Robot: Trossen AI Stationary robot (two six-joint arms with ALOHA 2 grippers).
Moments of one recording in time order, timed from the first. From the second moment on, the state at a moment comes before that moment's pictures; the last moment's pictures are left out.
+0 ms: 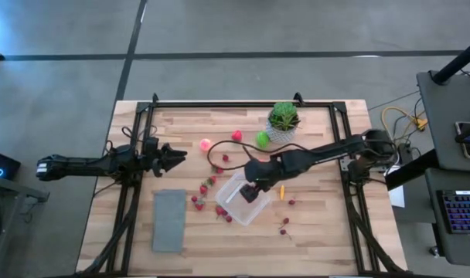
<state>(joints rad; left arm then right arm) 0.05 0.25 0.00 0.29 -0.11 -0.80 0.15 1.76 1.32 -0.62 -0.07 1.01</state>
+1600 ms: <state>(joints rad) 0.26 1.34 0.79 -0.41 -0.21 -0.07 0.28 1.41 1.32 -1.41 0.60 1.49</state>
